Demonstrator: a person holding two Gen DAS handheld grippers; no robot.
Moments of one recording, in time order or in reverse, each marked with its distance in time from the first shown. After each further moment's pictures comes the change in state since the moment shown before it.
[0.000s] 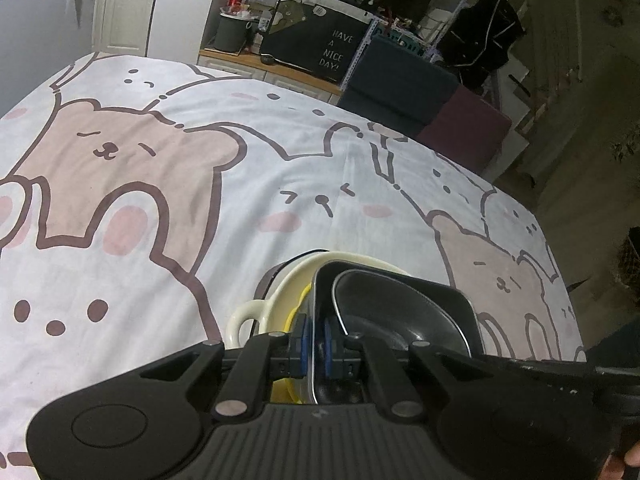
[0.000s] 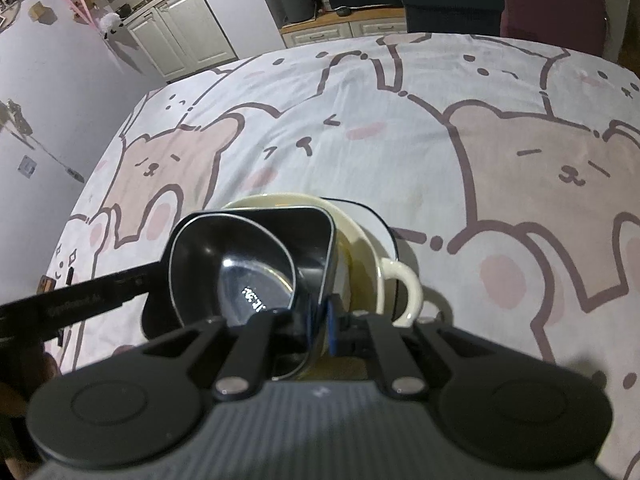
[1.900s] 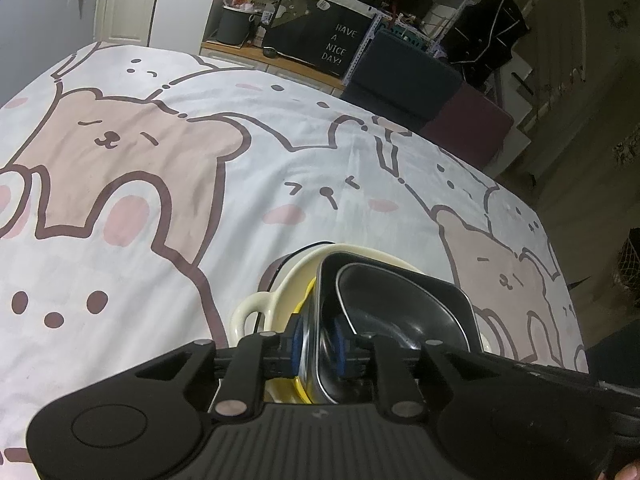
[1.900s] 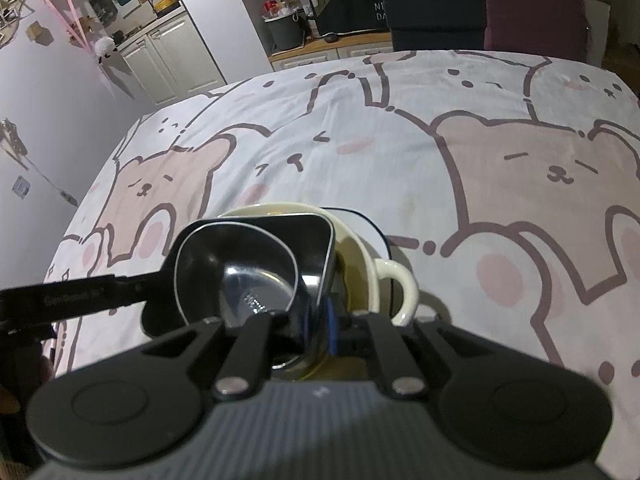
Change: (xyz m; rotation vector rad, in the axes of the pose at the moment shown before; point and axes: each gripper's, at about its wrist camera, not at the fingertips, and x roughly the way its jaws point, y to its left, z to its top) left arm 0.003 0.003 -0.002 -0.011 0.020 0.001; right arm -0.002 0.001 -0.016 0.033 -0.101 -0.024
